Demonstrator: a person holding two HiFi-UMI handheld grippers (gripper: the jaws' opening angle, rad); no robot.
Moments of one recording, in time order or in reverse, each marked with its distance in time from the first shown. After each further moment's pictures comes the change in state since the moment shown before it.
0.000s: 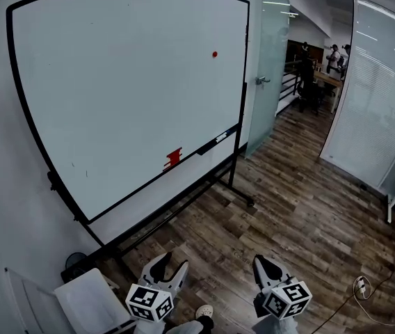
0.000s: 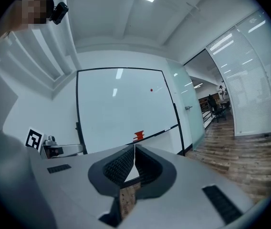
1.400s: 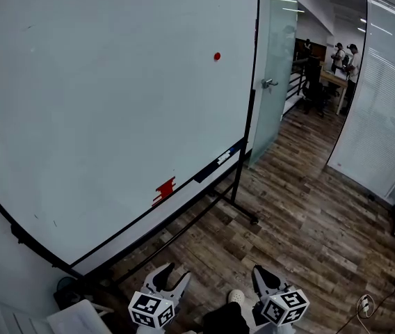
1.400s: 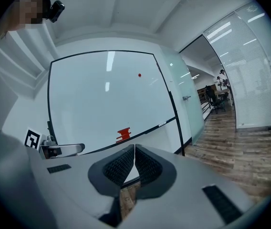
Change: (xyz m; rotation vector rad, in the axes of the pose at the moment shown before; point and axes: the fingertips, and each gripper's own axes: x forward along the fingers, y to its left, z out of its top) left arm 0.197 0.107 -0.013 -0.022 0.086 -0.032; right arm 0.195 -0.118 -0.005 0.060 0.084 -0.026
